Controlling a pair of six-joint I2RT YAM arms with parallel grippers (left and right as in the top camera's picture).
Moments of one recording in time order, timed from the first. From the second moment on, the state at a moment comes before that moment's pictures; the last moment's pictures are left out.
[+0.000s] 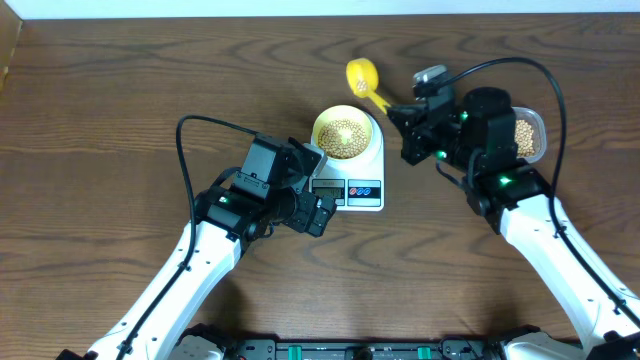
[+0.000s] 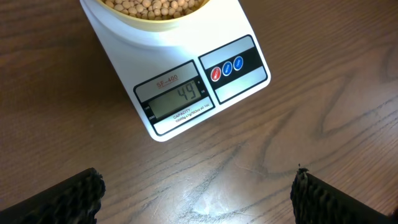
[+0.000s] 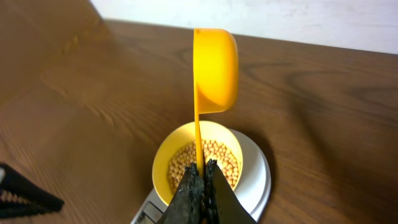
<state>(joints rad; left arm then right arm) -0.44 1.27 0.91 -0.67 0.26 -0.02 0.32 1.38 0.94 -0.02 -0.40 0.09</state>
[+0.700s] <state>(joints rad) -0.44 1.27 0.91 -0.67 0.26 -0.02 0.35 1.42 0.94 -0.05 -0.38 -0.01</state>
